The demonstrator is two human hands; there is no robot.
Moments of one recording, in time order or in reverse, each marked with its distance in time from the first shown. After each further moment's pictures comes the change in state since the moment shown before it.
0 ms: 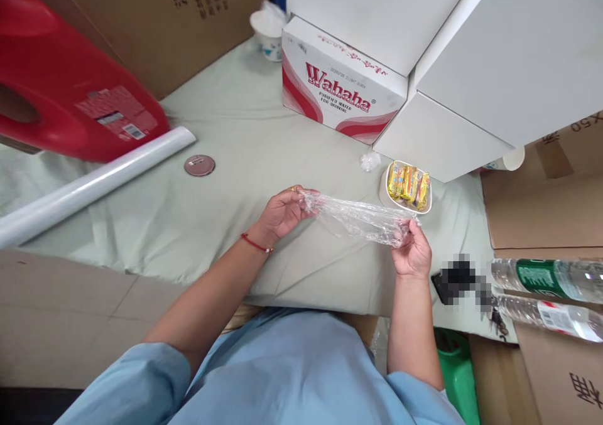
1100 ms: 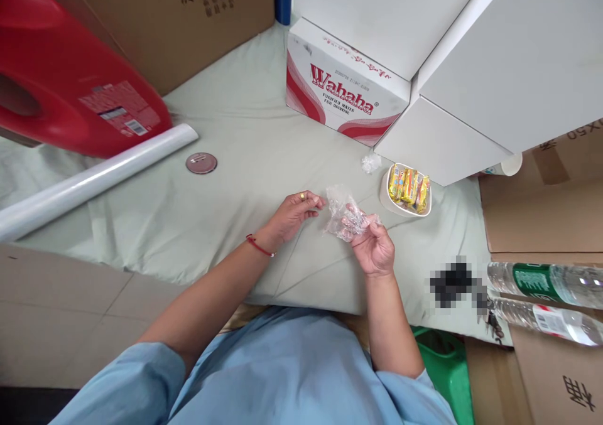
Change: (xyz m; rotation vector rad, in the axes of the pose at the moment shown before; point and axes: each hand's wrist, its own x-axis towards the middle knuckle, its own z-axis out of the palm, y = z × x) left_hand 0.002 -0.017 0.002 0.331 -0.036 0.117; right_hand -0.056 0.030 0.074 0.089 -0.433 0.216
